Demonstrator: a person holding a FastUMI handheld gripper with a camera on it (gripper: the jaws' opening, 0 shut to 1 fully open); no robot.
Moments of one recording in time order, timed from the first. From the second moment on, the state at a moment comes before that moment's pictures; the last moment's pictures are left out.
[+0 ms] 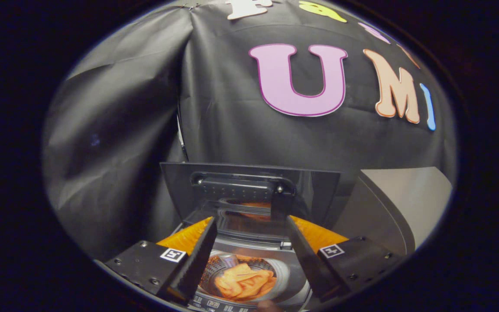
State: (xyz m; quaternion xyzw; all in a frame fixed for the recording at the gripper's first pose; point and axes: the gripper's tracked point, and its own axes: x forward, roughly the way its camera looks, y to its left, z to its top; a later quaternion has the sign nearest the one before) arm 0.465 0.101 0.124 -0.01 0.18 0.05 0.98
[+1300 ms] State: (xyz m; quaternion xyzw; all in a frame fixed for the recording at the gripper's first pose) arm 0.602 0.060 0.173 -0.02 0.12 -0.08 0.99
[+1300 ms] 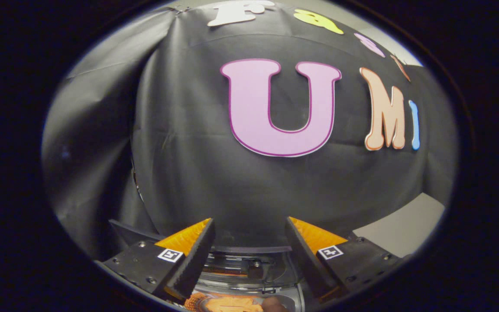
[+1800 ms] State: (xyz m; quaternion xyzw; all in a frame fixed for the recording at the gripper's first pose) arm 0.635 0.066 0.134 -0.01 0.19 -0.09 0.98
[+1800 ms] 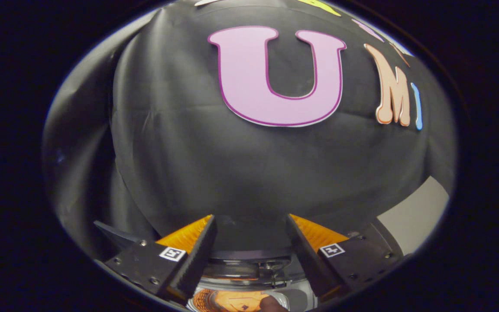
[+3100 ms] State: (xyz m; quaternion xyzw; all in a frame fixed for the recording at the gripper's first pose) arm 0.632 0.065 0.140 0.01 0.24 -0.05 0.97
